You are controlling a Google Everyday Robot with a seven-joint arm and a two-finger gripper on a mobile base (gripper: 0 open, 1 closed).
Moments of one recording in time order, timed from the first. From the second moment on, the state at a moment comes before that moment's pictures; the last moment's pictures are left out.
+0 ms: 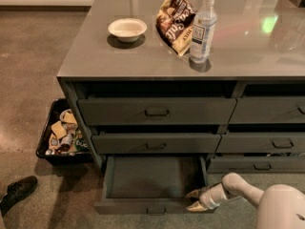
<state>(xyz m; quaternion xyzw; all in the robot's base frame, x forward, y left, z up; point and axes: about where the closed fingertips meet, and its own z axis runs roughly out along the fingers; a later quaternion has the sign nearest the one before) 0.484 -0.196 0.174 -0.65 0.66 0.26 0.26</state>
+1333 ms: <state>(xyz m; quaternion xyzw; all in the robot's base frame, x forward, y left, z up) 0.547 -0.160 0.185 -0.66 0.64 0.25 0.30</state>
